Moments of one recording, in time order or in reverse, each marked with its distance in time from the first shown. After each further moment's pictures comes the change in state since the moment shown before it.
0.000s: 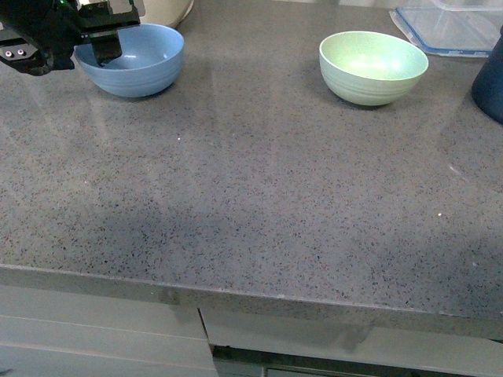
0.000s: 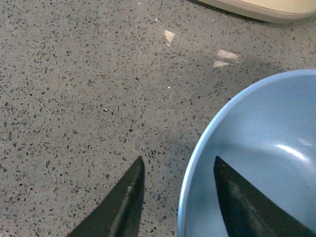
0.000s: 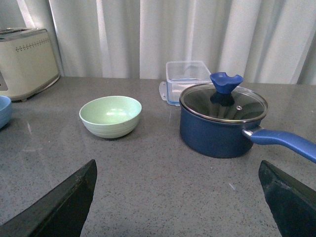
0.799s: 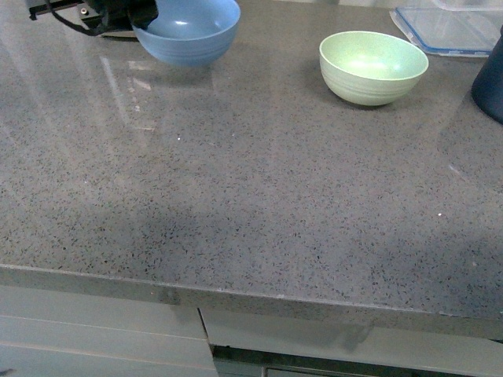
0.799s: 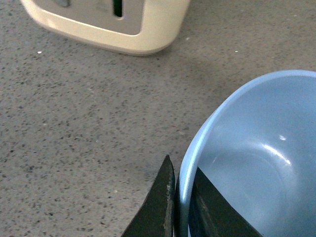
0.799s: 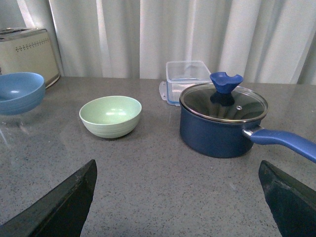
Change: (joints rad) left arm -0.142 -0.010 0.139 -0.051 0.034 -0.081; right arm 0.000 0.000 0.000 0.000 0.000 0.000
